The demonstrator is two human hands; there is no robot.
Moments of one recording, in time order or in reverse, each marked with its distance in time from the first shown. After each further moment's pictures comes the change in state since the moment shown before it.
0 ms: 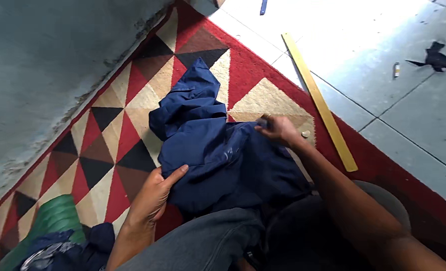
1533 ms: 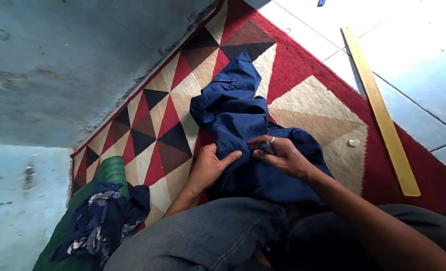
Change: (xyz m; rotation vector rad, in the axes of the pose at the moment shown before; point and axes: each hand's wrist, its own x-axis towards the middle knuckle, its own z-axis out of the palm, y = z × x) left_hand 0.003 -0.012 0.008 0.234 -0.063 0.237; right_hand -0.039 -0.096 0.064 0.690 -0.070 -0.608
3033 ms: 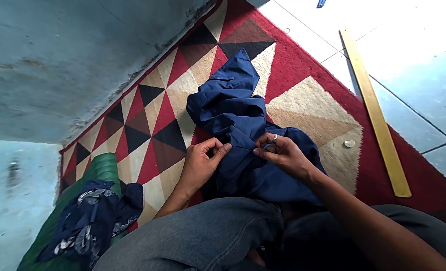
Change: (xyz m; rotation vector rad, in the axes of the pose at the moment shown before) left_hand 0.001 -0.011 -0.015 0.314 0.093 0.267; right_hand -0.005 -0.006 -0.003 0.147 0.068 0.152
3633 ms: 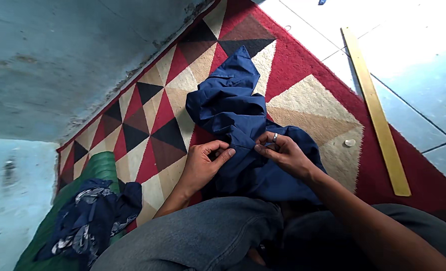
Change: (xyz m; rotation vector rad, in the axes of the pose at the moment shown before) left_hand -0.003 -0.001 0.001 -0.142 -0.076 0.031; right_hand 0.001 0.001 0.001 -0.025 -0.011 -0.008
